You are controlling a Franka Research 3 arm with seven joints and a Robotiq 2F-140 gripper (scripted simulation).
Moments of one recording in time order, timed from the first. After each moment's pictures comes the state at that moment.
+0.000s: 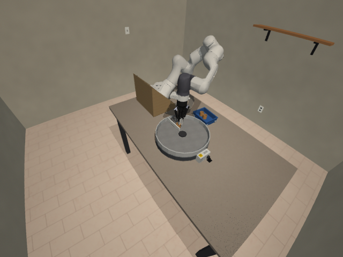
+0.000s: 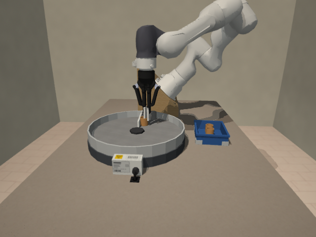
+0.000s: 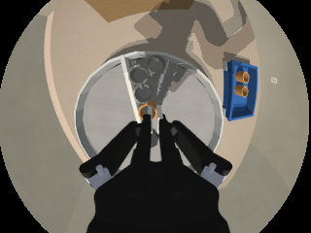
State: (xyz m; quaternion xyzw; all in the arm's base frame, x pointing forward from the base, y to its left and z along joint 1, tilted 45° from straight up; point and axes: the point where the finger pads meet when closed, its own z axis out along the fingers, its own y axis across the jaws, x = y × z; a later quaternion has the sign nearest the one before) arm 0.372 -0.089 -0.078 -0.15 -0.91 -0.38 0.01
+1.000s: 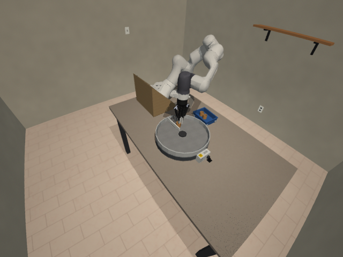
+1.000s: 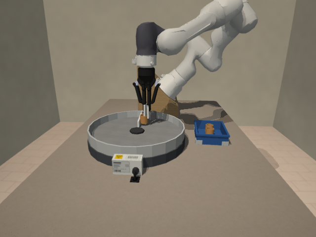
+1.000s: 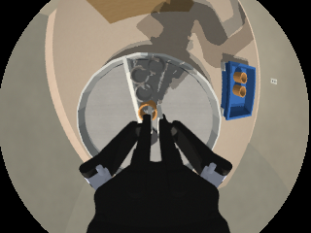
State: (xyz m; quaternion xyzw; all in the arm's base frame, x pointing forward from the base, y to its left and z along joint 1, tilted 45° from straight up) arm 0.371 -0.097 -0.070 -0.15 -0.91 -0.38 0.01
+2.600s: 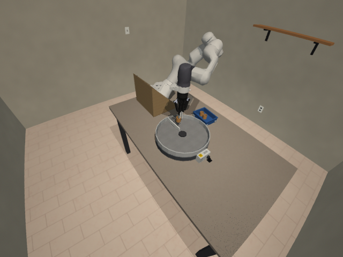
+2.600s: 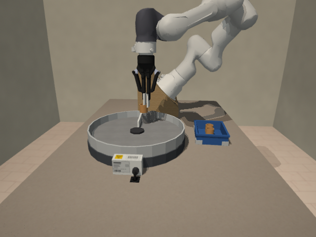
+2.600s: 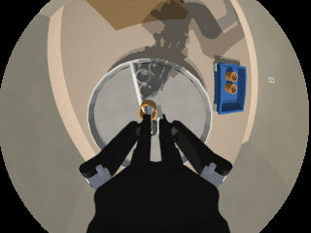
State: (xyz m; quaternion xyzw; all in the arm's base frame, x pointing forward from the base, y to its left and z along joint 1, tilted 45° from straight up) arm 0.363 -0.136 -0.033 -0.15 -0.91 -0.38 0.01
